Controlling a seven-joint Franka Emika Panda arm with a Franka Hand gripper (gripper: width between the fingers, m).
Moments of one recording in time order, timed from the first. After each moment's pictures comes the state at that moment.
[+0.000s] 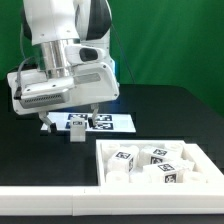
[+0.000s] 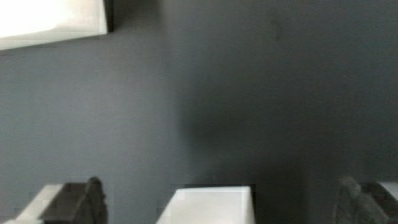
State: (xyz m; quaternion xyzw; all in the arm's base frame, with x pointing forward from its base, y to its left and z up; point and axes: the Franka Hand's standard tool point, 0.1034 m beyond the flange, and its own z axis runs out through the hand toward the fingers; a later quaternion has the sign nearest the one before) arm 0.442 -0.067 0.024 0.07 0.99 0.10 0.09
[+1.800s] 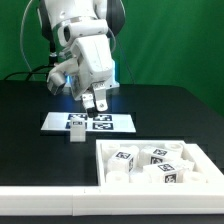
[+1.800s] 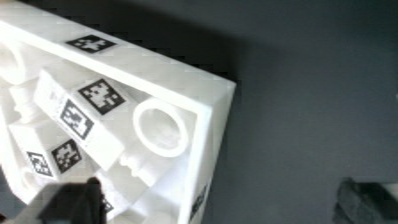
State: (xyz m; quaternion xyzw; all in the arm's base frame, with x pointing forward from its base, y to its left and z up) arm 0.473 -0.025 0.067 0.62 0.74 0.23 0.09
